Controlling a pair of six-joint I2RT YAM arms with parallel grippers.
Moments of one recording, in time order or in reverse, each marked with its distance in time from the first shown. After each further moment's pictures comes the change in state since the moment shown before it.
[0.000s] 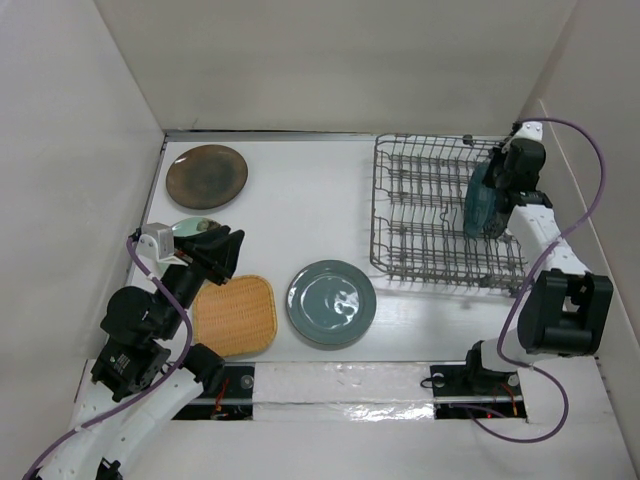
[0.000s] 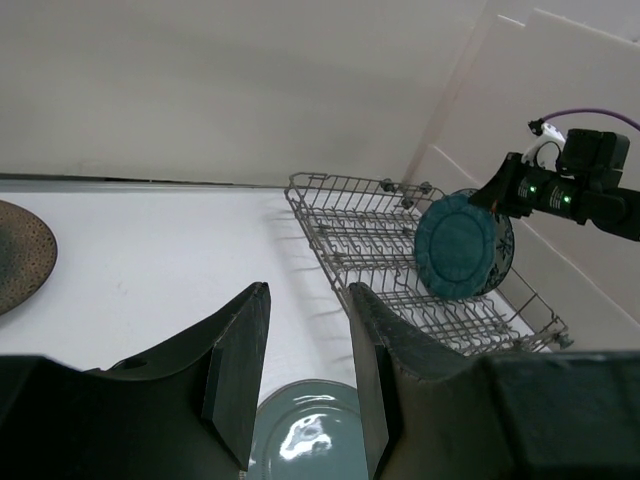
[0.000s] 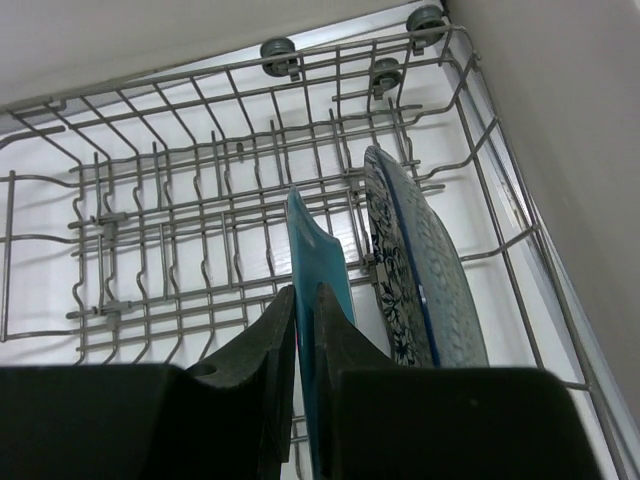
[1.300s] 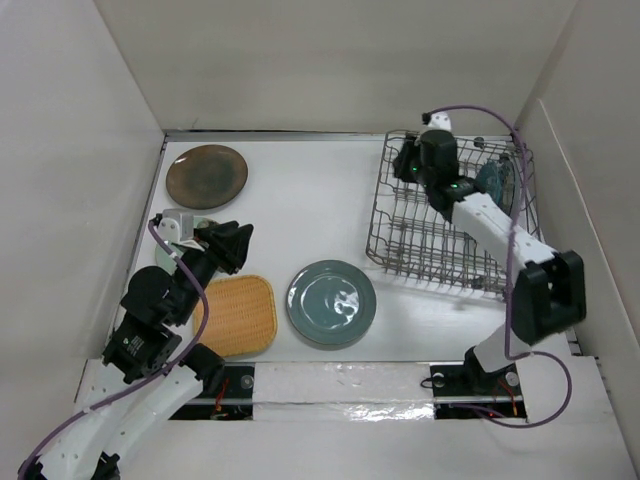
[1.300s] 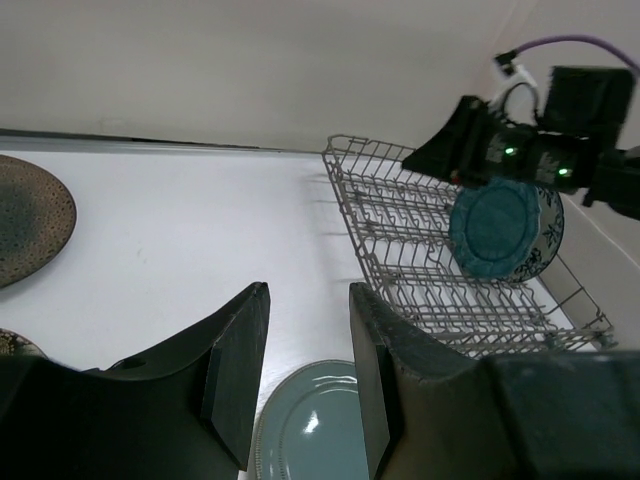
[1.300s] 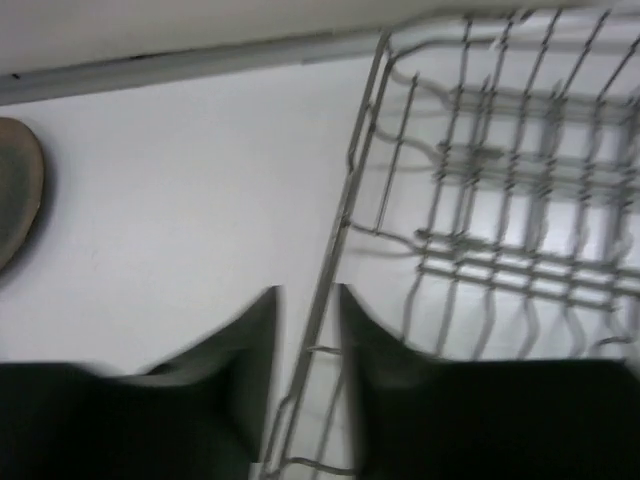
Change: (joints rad) left arm 0.000 0.103 0.000 -0.001 -0.035 0.002; right arm 0.462 0.058 0.140 -0.040 0.027 0.242
